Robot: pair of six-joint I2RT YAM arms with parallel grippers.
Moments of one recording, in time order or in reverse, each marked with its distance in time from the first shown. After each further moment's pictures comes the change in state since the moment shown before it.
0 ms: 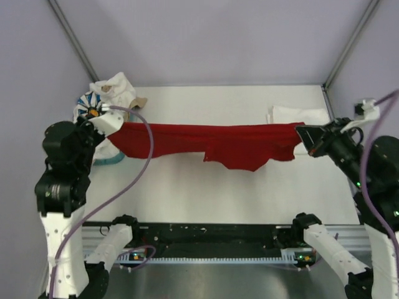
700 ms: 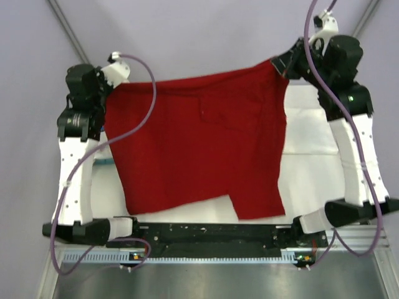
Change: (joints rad) left arm 0.003 0.359 0.272 0.122 -0.096 -0.023; right arm -0.038 0.636 0.539 0.082 -0.090 -0.047
